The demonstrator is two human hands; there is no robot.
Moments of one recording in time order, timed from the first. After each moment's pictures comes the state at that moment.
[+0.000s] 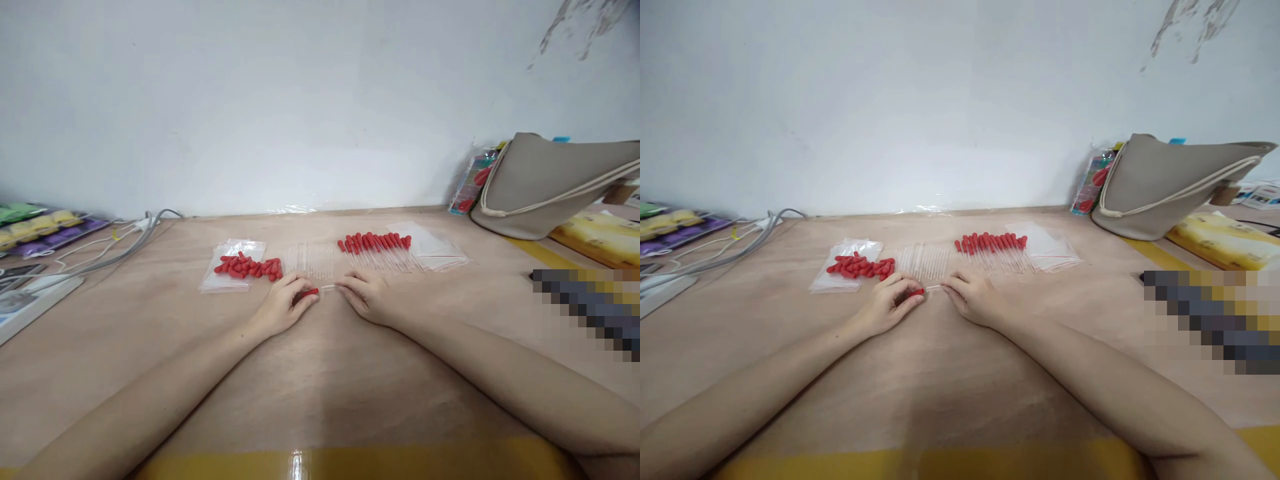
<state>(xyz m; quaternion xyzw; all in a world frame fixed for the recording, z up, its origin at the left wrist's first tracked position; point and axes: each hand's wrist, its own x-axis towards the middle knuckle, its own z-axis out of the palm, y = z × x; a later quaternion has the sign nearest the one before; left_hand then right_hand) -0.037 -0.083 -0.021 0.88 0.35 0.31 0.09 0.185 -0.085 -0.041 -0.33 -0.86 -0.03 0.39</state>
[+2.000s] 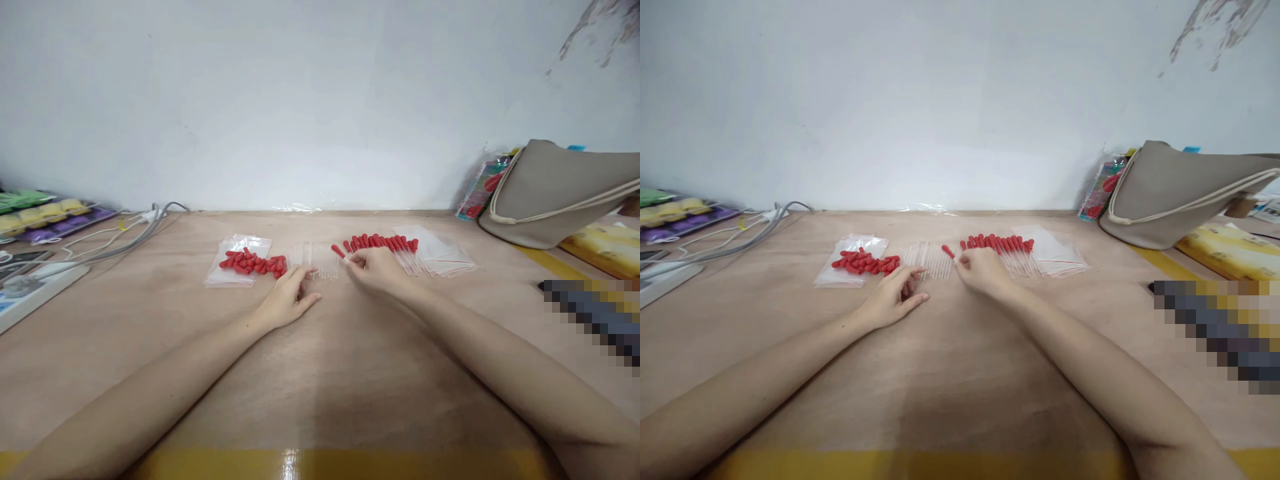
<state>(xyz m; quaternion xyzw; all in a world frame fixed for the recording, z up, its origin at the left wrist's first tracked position) -0.040 -0.075 -0.029 0.86 0.38 0.31 0.10 0.183 -0.057 0.001 -0.56 -0.79 0.04 0.24</state>
